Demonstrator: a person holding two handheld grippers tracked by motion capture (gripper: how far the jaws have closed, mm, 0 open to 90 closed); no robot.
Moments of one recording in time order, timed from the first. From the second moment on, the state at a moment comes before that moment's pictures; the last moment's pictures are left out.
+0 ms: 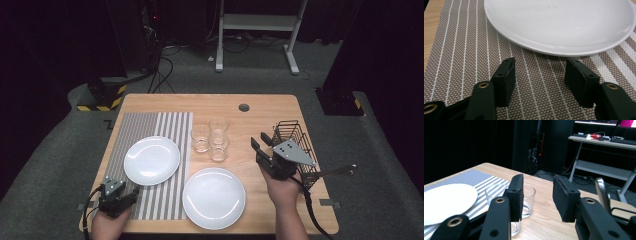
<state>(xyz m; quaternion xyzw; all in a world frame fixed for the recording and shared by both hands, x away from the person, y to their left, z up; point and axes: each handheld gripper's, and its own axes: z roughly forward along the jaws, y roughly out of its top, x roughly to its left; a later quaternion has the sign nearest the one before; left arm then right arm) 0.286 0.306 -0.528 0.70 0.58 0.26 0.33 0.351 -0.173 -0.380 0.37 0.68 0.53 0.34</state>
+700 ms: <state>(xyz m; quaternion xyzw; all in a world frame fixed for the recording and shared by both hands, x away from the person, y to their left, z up) 0.286 0.305 -0.528 0.70 0.57 0.26 0.33 0.349 -0.197 -0.375 0.40 0.66 0.53 0.36</state>
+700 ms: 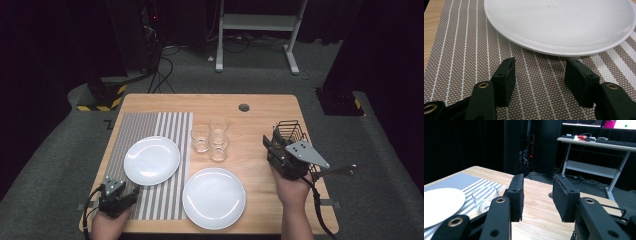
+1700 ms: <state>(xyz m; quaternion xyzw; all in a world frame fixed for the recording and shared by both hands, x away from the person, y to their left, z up) 0.286 0.304 -0.528 0.70 0.58 0.26 0.32 0.359 -0.204 -0.375 0.41 0.66 0.50 0.38</state>
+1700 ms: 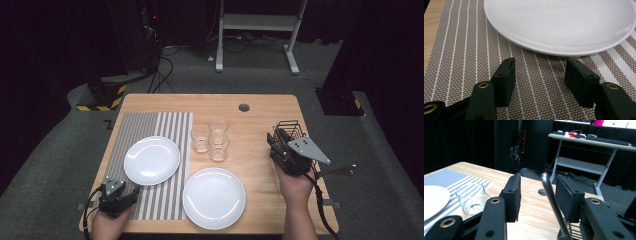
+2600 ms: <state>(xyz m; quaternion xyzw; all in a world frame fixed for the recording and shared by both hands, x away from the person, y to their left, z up) 0.286 0.305 -0.528 0.71 0.57 0.26 0.32 0.380 -0.206 -0.369 0.42 0.68 0.46 0.38</state>
